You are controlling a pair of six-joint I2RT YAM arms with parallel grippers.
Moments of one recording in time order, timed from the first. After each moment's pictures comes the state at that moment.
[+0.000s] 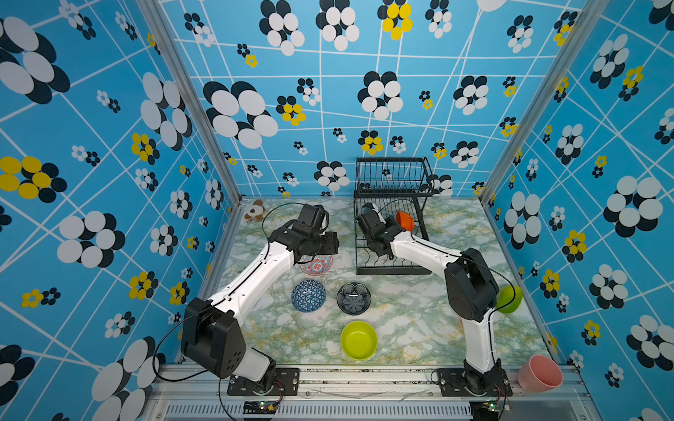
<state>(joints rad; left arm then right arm) -0.45 1.48 1.30 -0.69 0.08 -0.42 0.68 2.07 1.62 -0.43 0.97 -0.19</state>
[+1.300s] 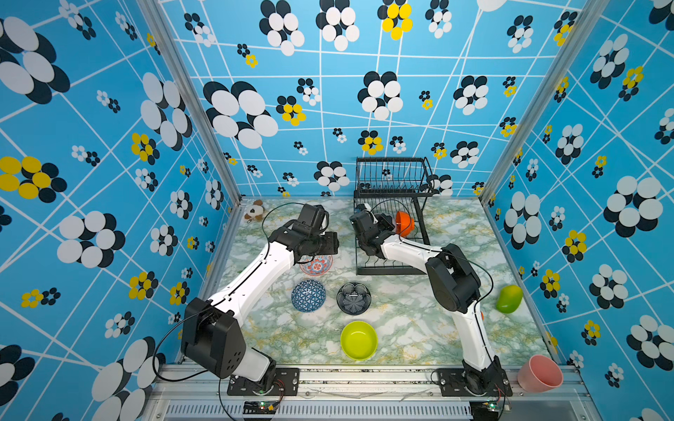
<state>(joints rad) -0.45 1.48 1.30 -0.69 0.08 -0.42 0.68 2.22 1.65 -0.12 1.15 -0.50</state>
